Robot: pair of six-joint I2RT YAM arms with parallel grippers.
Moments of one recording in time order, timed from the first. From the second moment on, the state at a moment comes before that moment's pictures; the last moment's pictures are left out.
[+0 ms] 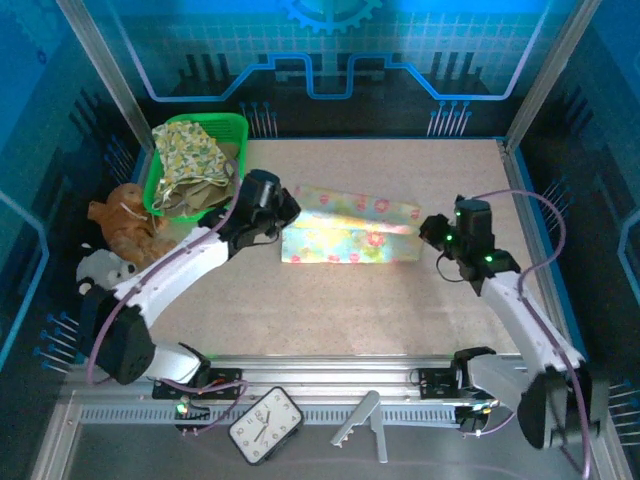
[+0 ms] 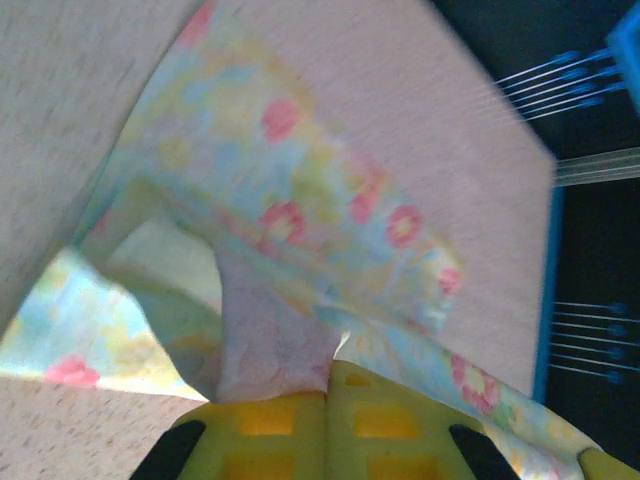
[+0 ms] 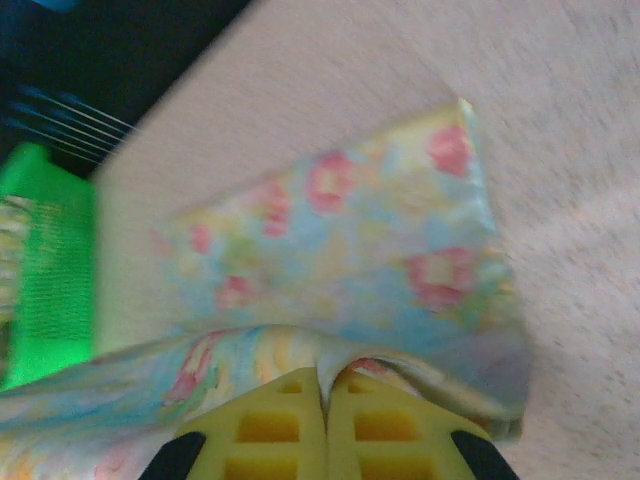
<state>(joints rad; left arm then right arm) -0.49 1.38 1.16 -0.40 0.00 -1.03 0.13 1.00 0.76 -0.35 -0.14 0.75</state>
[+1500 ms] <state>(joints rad) -0.40 1.30 0.77 -0.31 -0.03 -0.87 0.10 1.35 0.64 -0.14 -0.53 0.49</state>
